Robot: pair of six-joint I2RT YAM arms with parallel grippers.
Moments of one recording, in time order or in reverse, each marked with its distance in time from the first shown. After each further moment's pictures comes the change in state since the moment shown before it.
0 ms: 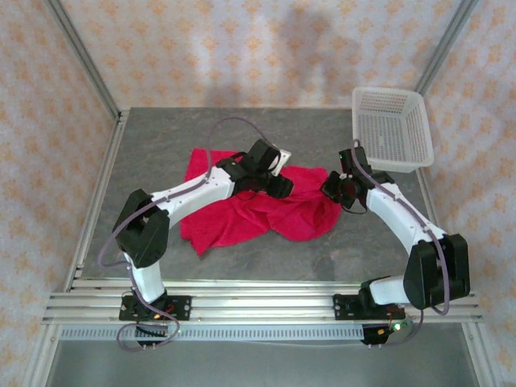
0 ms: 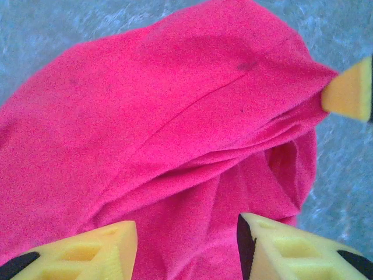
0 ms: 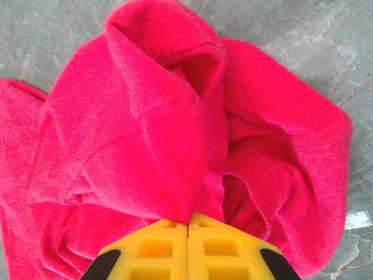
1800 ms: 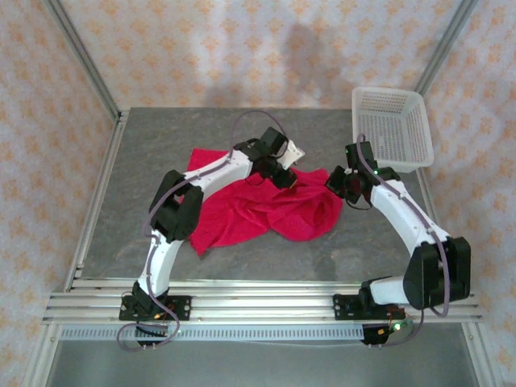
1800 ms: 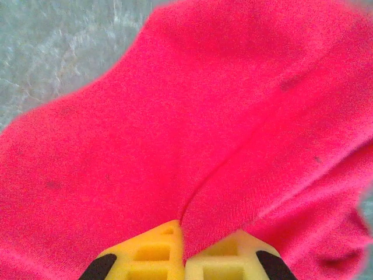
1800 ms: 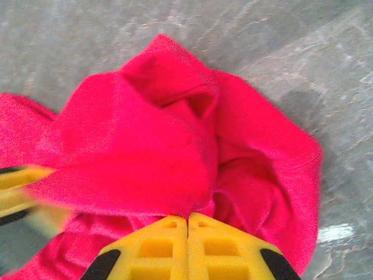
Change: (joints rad) left arm 0.092 0.327 0.357 -0.127 0.264 0.272; right arm -0.042 0.019 0.051 -0.046 0.040 -0.069
